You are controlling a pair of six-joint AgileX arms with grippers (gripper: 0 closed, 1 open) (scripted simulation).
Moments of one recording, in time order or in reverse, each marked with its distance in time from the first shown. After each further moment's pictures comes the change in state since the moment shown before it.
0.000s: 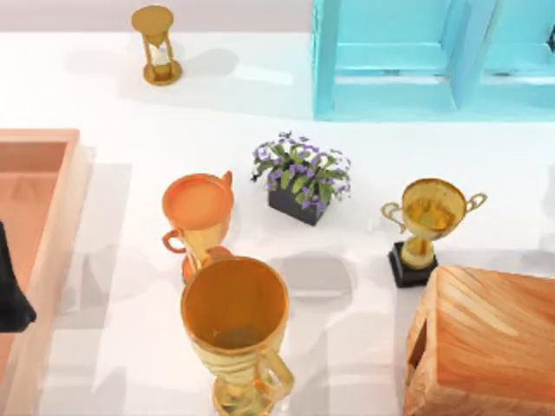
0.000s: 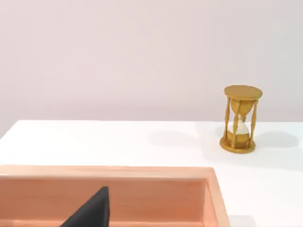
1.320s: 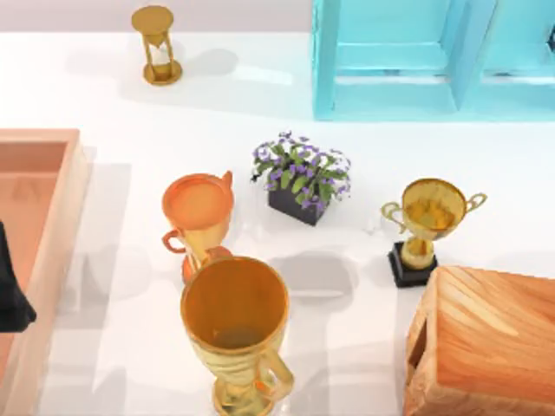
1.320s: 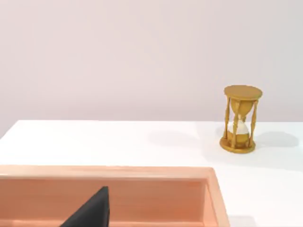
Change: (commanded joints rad) left arm 0.000 0.000 0.000 0.000 0.000 0.000; right arm -0.599 0.209 0.432 -0.169 0.013 -0.597
